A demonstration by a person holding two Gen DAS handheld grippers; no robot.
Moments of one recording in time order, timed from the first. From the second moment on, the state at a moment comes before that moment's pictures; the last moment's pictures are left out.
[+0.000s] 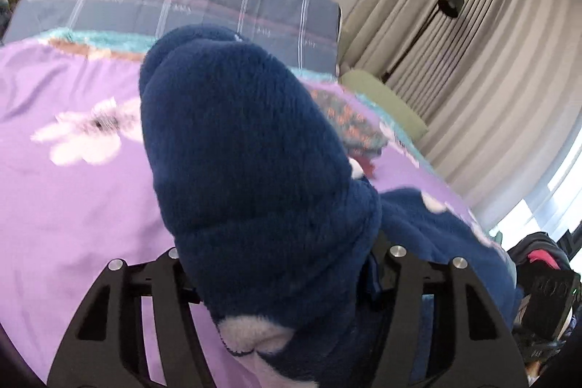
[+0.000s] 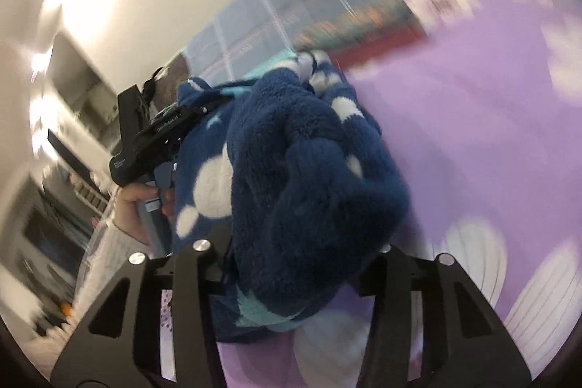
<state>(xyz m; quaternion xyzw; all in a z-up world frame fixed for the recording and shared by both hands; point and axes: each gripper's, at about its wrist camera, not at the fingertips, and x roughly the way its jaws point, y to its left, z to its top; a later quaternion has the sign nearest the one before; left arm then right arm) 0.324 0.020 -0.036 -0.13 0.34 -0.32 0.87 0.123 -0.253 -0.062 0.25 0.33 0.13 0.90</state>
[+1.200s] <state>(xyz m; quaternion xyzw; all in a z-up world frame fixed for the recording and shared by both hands) 0.493 0.174 -0.082 -0.12 0.35 0.01 0.93 0.554 -0.115 -0.105 0.14 0.41 0.08 0.90</state>
